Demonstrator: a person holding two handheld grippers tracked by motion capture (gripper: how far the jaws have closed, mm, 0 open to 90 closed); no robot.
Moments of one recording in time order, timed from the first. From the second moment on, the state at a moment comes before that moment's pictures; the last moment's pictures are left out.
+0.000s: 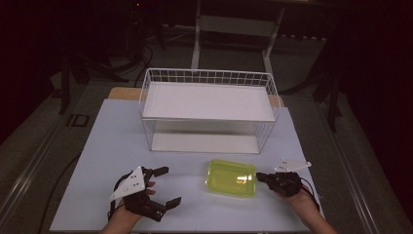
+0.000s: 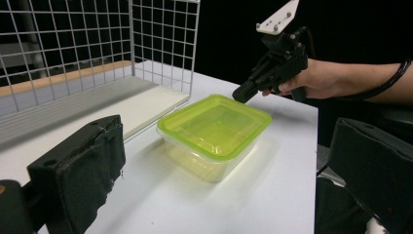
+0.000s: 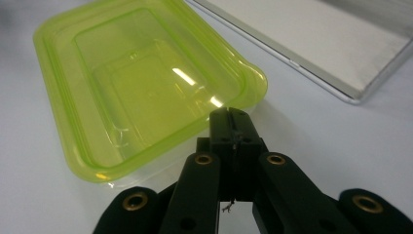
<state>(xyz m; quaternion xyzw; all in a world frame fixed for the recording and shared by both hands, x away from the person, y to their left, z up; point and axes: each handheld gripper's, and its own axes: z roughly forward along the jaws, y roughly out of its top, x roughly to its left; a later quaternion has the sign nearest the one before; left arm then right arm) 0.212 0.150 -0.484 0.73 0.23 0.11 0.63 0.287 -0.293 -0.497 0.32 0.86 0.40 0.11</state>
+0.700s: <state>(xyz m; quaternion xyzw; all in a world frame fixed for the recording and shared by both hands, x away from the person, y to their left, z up) 0.212 0.150 -0.485 0.73 0.23 0.12 0.63 0.301 -0.249 -0.495 0.28 0.87 0.40 0.10</state>
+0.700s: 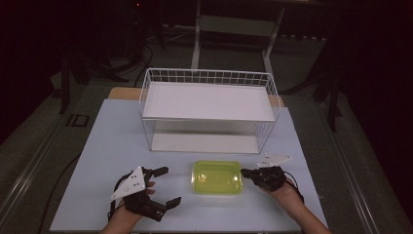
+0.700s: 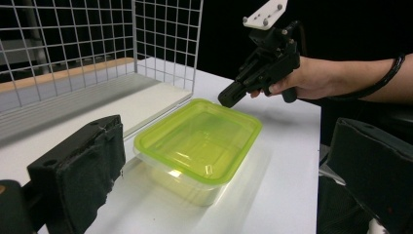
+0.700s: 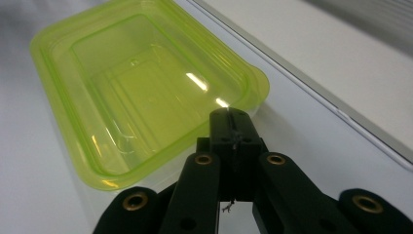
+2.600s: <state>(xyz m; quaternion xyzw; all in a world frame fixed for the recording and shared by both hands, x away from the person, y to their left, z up) 0.264 0.122 -0.494 0.75 0.43 0.03 0.49 0.290 -0.210 -0.481 0.34 0.84 0.42 0.09</state>
